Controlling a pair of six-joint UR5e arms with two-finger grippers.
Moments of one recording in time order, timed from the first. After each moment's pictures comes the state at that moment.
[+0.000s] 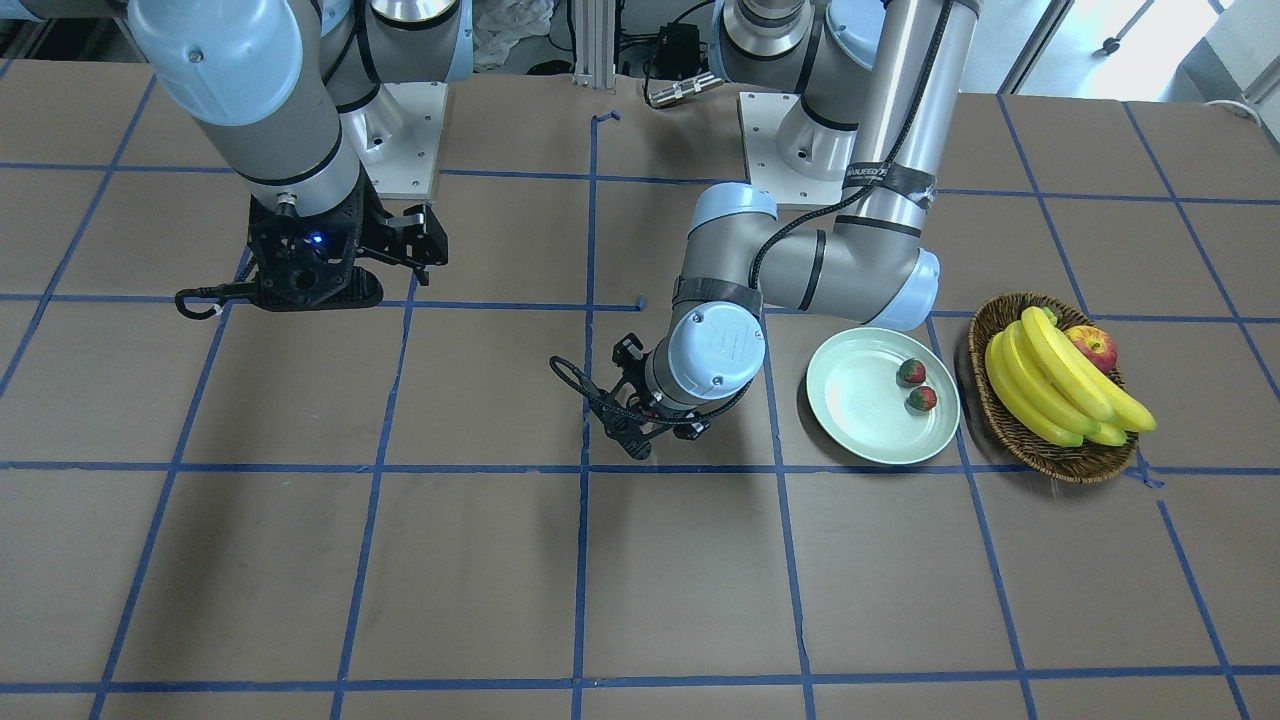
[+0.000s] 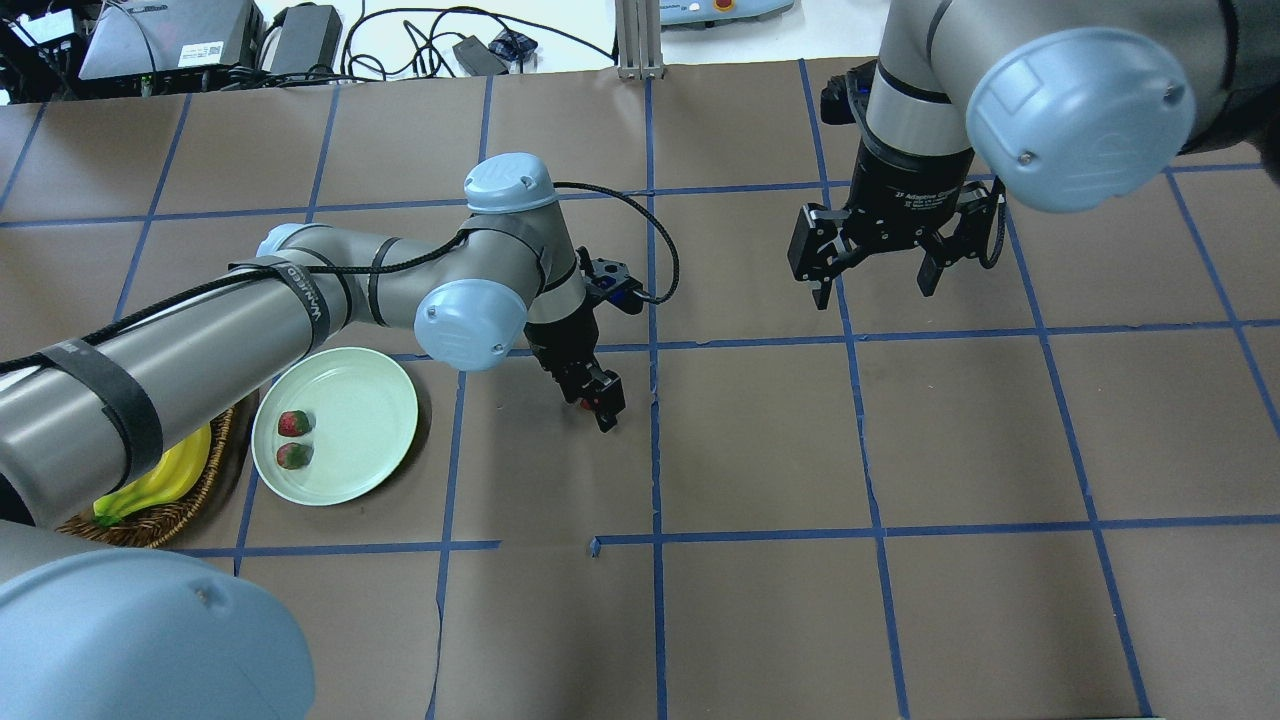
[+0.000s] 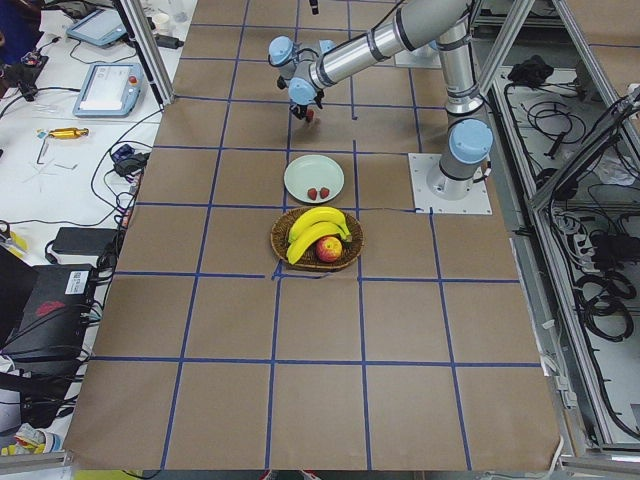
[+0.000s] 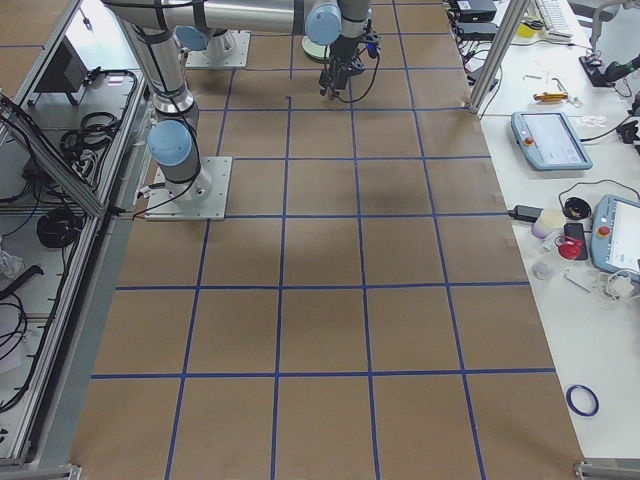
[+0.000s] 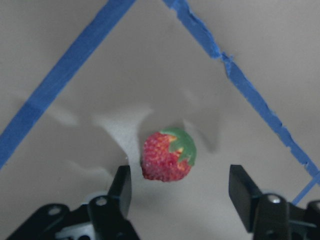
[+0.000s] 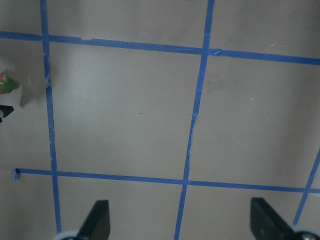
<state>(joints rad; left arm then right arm) -1.80 -2.05 -1.77 -1.19 1.37 0.62 1.66 -1.47 1.59 -1.51 -1.57 0.00</state>
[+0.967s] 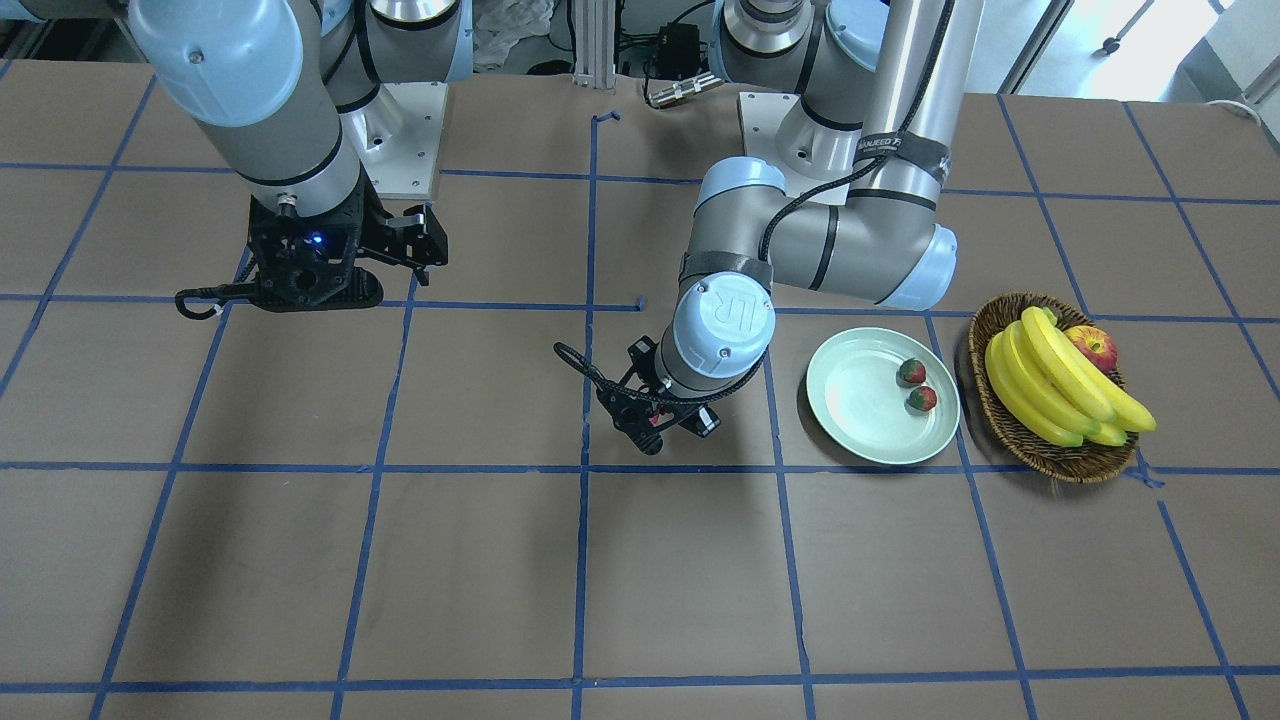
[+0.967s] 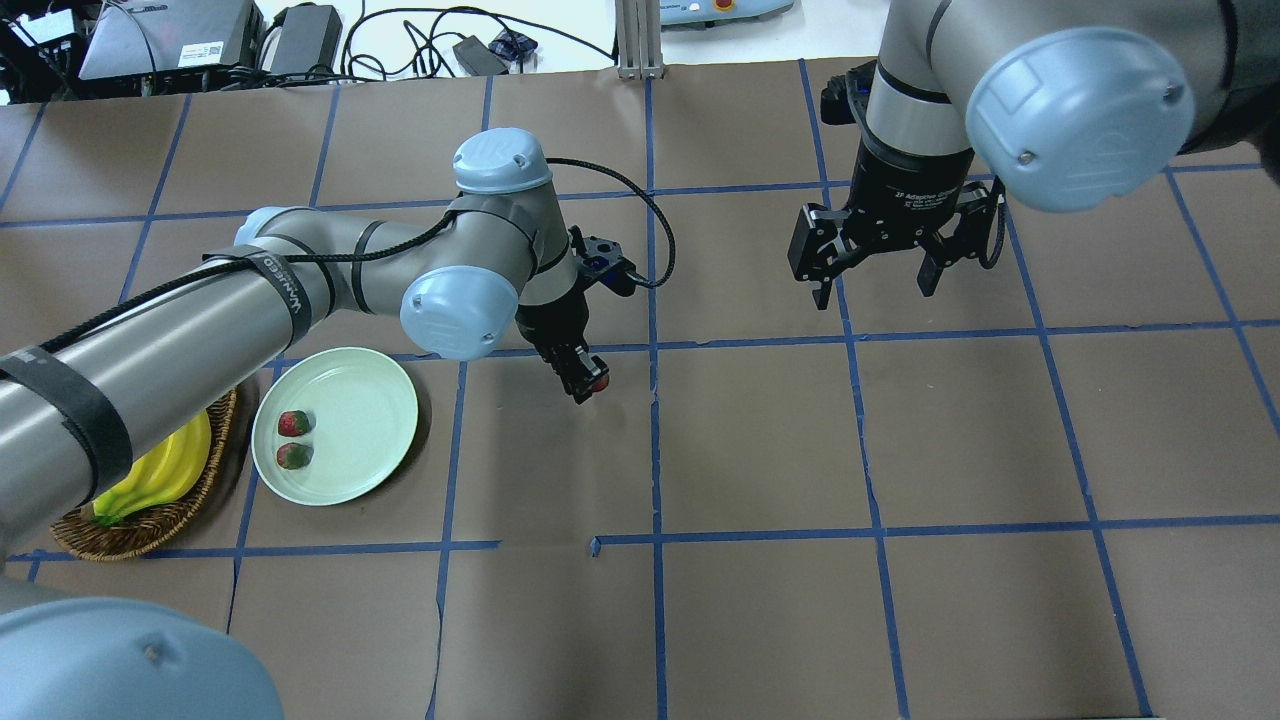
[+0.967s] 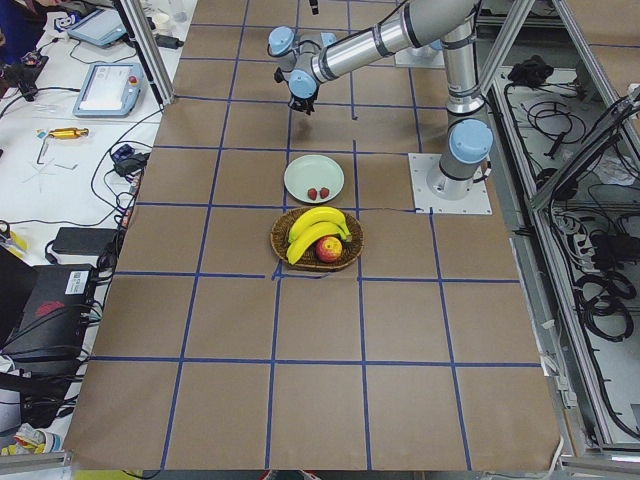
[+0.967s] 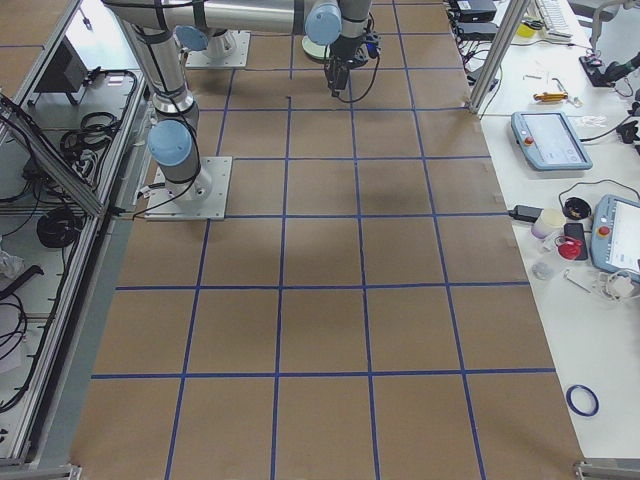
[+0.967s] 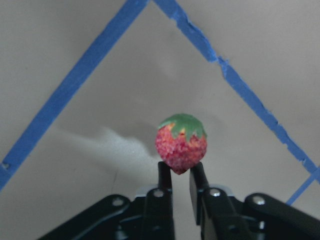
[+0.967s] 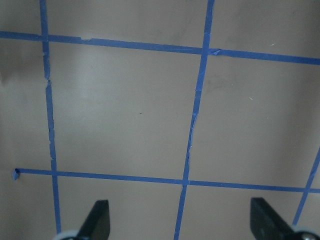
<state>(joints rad) -1.80 -2.00 -1.75 -1.19 1.47 0.65 1.66 -1.47 1.59 -1.51 -1.57 0.00</state>
